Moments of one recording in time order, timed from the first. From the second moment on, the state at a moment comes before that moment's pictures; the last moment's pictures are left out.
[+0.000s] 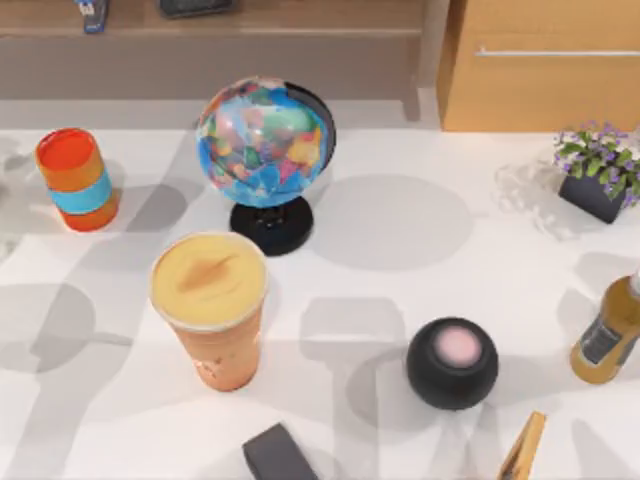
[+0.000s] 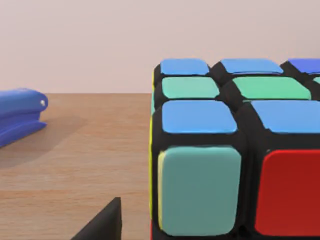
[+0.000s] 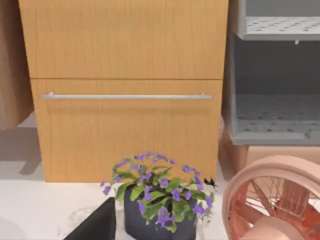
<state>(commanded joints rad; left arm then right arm) -0.39 1.94 1.85 0.09 -0.35 0.02 0.00 0.00 0.00 0.00 0.00 0.00</state>
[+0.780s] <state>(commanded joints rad) -0.39 1.94 1.85 0.09 -0.35 0.02 0.00 0.00 0.00 0.00 0.00 0.00</state>
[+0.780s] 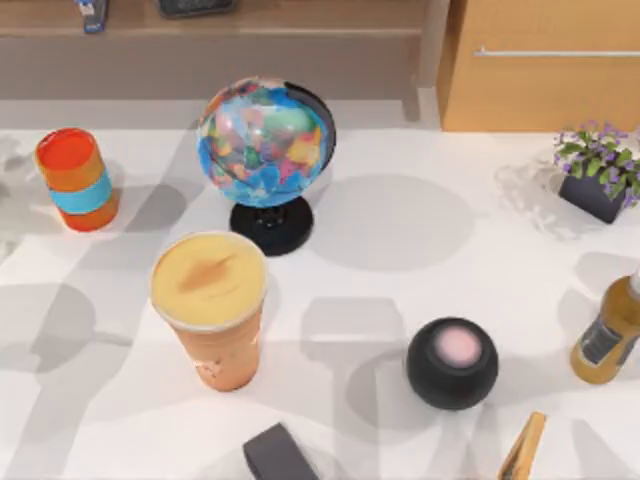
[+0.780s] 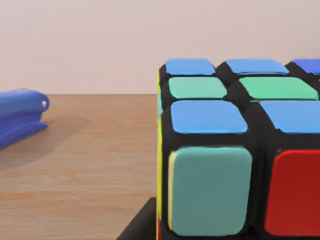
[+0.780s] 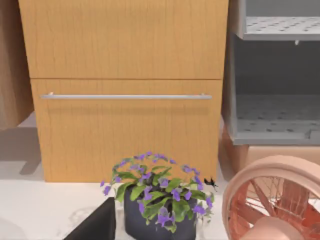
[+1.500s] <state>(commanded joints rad) -0.40 1.94 1.90 0.05 -0.35 0.02 0.00 0.00 0.00 0.00 0.00 0.00</state>
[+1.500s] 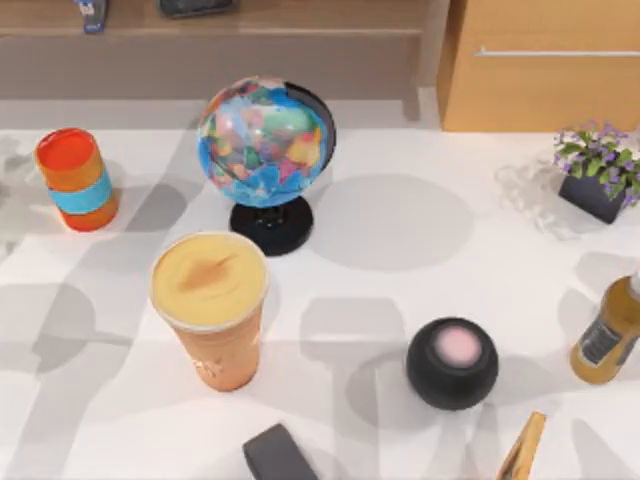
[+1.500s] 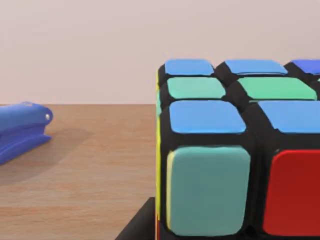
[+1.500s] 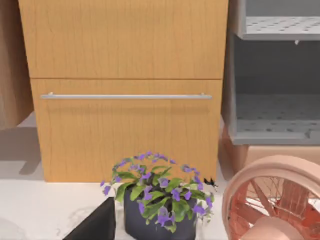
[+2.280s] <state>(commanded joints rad) -0.36 1.67 1.78 -0.23 -0.19 -0.04 0.00 0.00 0.00 0.00 0.00 0.00</state>
